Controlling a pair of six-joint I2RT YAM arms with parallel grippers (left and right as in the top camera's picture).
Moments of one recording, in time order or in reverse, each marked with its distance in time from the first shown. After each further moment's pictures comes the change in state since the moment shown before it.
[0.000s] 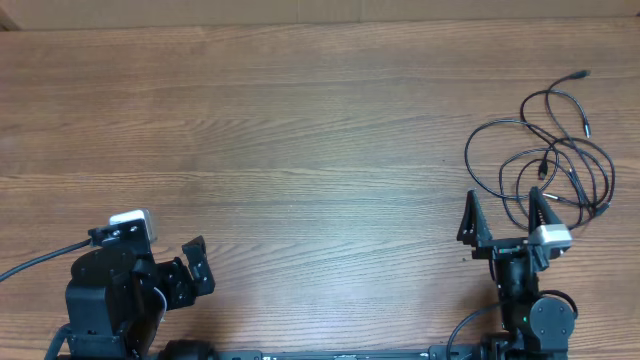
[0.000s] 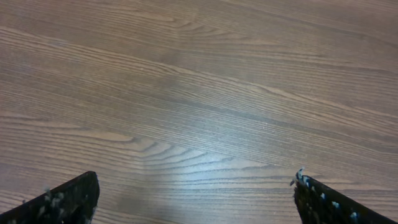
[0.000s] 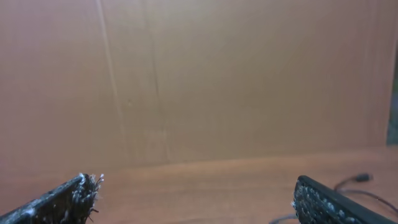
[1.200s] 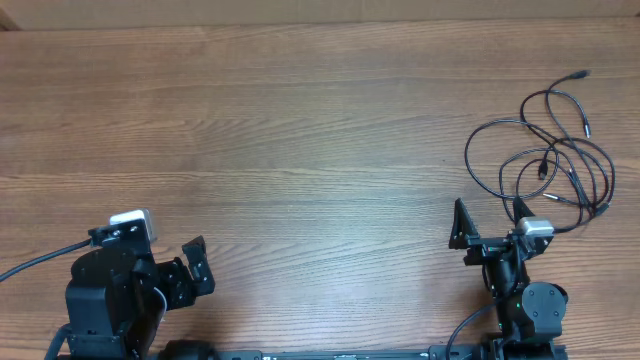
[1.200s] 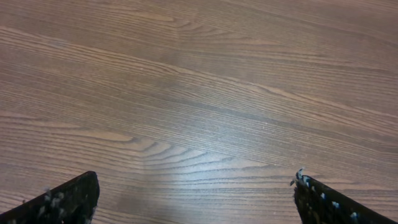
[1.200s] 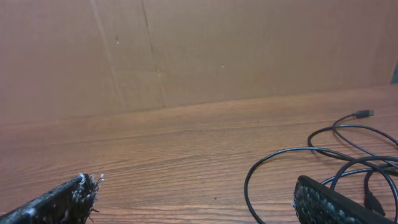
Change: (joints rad) left arm 0.000 0.000 0.000 0.000 0.000 0.000; right arm 0.000 -0.002 0.000 -0.216 -0.020 -0.001
